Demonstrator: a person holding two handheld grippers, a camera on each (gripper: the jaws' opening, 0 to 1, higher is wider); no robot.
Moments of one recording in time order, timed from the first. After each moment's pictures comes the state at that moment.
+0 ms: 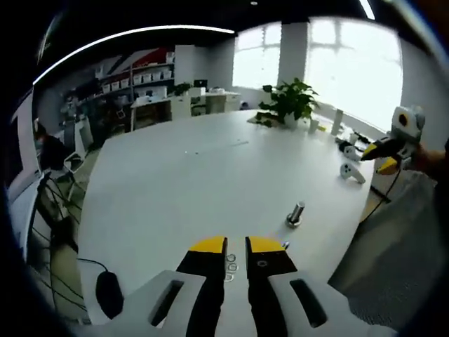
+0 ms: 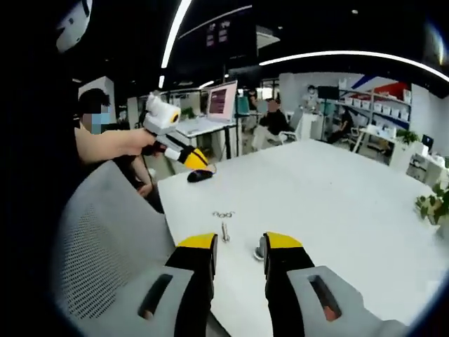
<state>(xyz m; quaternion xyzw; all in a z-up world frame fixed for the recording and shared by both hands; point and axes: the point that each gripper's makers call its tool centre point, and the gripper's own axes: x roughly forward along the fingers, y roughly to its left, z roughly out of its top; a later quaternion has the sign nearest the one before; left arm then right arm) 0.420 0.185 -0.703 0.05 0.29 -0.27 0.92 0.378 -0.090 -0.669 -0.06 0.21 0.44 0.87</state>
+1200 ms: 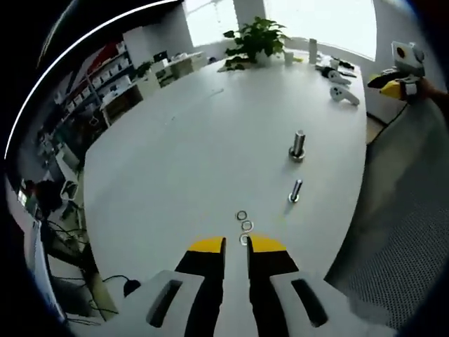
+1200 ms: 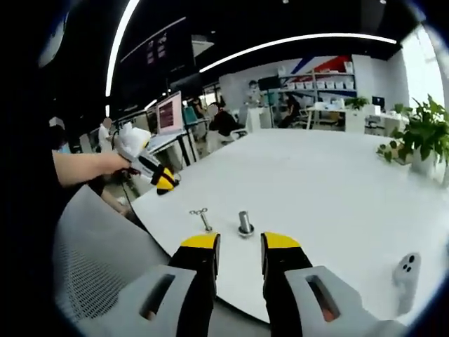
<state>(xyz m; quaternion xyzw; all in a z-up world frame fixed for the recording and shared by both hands) 0.422 0.189 -0.775 0.24 0.41 -0.33 0.82 0.353 -0.112 -0.696 0.00 0.24 0.34 0.91</state>
